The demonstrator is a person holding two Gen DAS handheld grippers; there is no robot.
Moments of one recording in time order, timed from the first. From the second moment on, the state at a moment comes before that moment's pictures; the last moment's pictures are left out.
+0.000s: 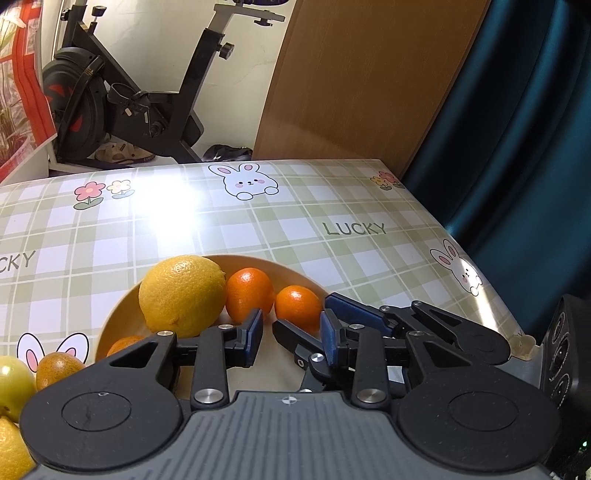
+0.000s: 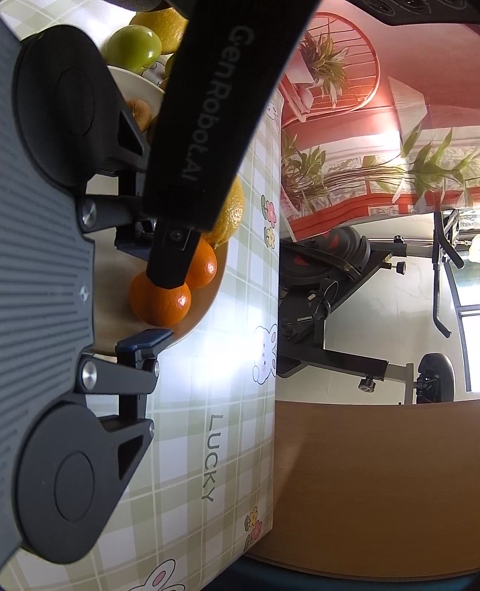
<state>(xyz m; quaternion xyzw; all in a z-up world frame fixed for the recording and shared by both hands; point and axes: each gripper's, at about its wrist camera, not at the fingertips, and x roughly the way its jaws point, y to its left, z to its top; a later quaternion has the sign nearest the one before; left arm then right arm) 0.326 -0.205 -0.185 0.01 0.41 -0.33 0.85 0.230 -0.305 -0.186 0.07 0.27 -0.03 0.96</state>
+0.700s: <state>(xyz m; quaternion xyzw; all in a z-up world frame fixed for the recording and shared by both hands) 0.298 -0.076 -0.140 0.00 0.36 -0.28 0.89 0.167 -0.282 -0.178 0.12 0.25 0.00 0.96</state>
